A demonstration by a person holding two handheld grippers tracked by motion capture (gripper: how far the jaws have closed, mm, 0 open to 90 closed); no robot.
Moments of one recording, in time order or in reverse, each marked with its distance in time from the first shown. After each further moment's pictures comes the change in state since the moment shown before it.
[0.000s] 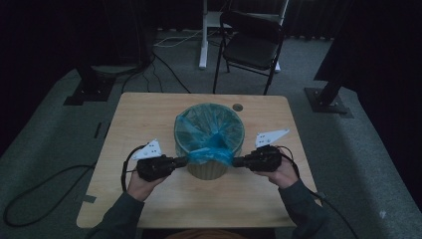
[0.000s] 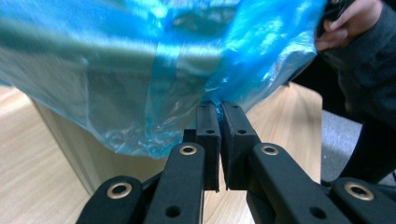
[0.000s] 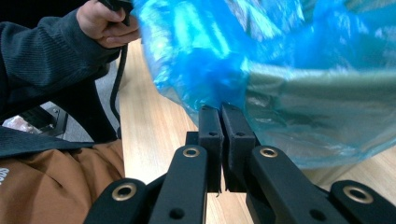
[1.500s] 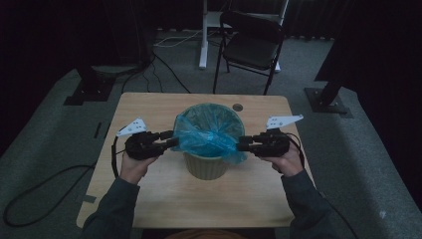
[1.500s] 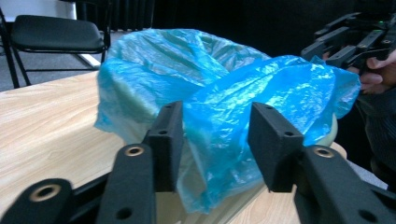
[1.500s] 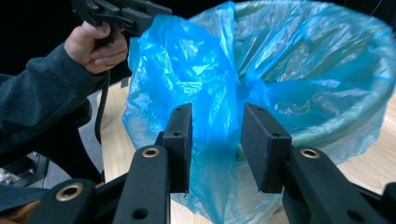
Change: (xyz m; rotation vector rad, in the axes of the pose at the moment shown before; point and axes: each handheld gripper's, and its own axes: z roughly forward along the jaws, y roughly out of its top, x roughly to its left) left arm 0.035 0.038 -0.027 -0.111 0.097 -0.116; right arm -0.015 0.027 -0.029 -0.130 -0.087 0.062
